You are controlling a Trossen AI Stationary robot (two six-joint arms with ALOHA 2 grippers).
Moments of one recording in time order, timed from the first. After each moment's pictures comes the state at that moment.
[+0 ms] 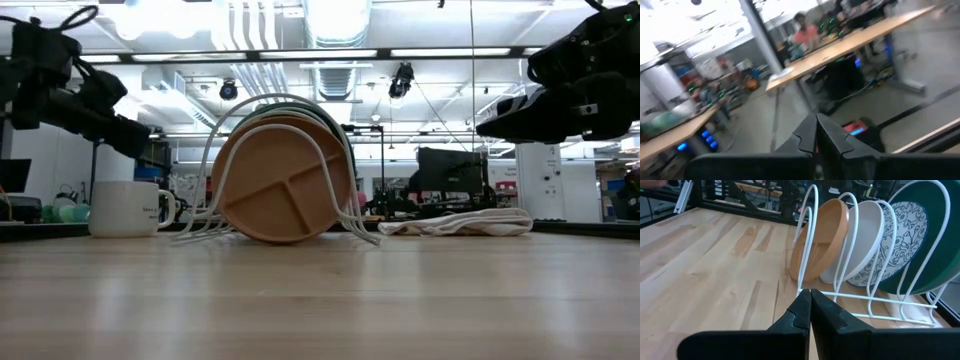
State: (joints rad) left arm 1.14 0.44 0.06 0.44 -0.26 0.46; right arm -0.10 0.59 0.01 0.40 -0.08 -0.23
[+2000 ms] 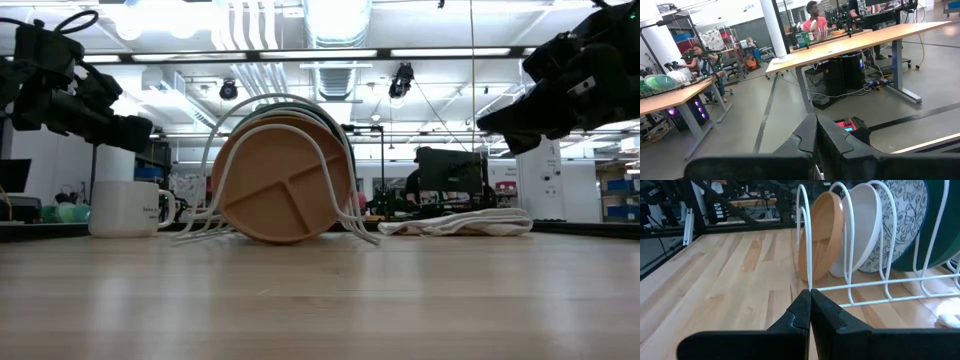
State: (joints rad) left arm 1.14 0.50 0.06 0.46 -0.33 0.26; right arm -0.10 0.59 0.01 0.40 -0.08 0.03
